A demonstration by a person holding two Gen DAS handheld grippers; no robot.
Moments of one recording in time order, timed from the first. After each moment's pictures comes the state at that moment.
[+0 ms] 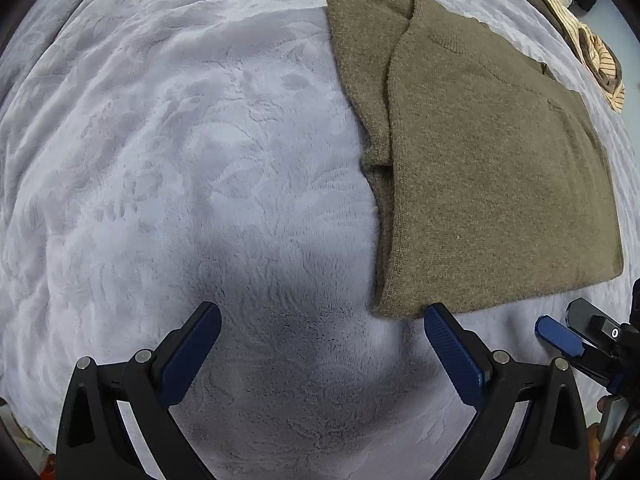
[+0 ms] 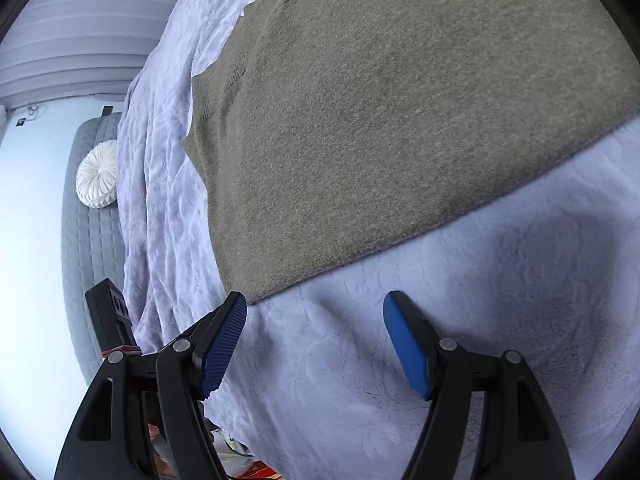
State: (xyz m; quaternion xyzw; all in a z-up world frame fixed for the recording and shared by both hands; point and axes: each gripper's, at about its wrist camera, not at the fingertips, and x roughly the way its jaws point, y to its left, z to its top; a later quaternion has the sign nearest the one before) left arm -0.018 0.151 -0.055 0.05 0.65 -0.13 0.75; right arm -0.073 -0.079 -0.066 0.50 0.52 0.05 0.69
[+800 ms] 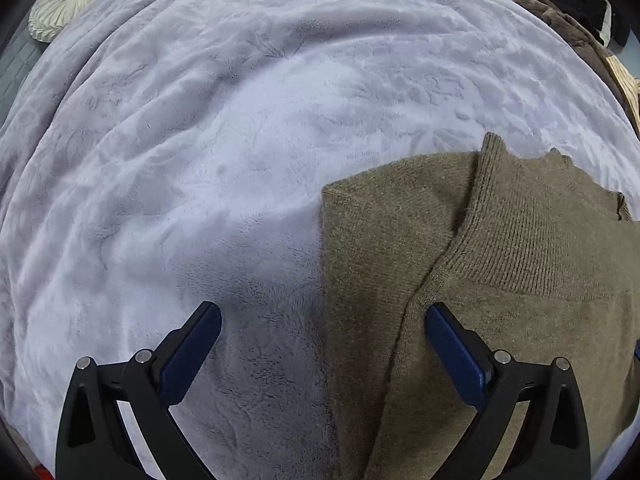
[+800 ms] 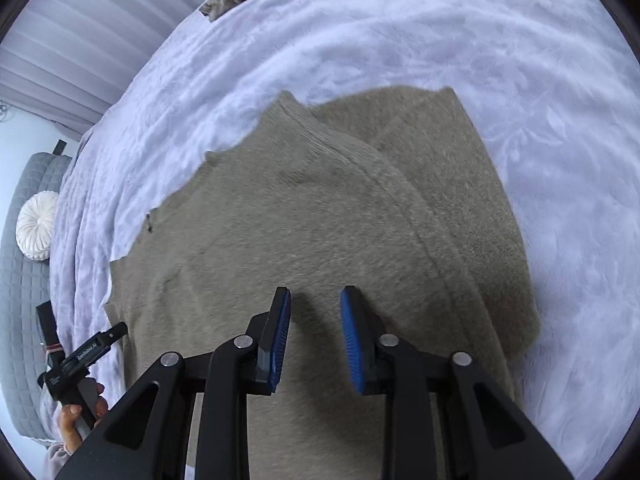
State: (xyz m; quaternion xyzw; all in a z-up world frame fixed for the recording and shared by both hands) left arm 0.131 0.115 -0.062 0.06 0.58 -0.05 0.81; right arm -0.013 -0.278 -0.048 0.39 0.48 -0.10 0.78
